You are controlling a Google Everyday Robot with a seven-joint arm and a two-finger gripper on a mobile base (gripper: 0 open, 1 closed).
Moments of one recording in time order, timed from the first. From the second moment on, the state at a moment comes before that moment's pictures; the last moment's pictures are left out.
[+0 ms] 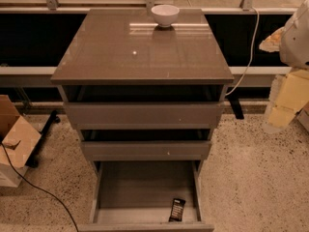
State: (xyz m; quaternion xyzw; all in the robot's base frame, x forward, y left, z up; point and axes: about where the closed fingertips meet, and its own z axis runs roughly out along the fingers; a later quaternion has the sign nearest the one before) arm 0.438 -0.216 0.979 -0.60 0.78 -0.04 0.16
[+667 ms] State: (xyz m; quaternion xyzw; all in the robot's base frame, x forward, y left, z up) arm 0.445 -0.214 0.969 -0.57 0.80 -0.02 0.17
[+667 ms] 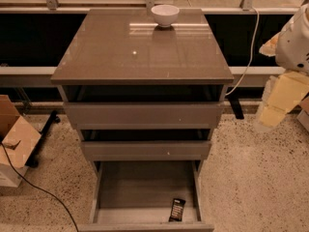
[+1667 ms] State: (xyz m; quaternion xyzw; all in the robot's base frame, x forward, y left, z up) arm 0.486 -0.182 0.885 -0.47 0.86 0.05 0.21
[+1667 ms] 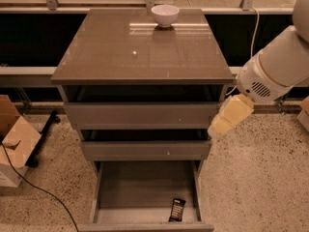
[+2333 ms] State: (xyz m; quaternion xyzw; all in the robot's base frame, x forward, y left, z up) arm 0.494 -0.175 0.796 -0.42 0.87 0.14 0.21
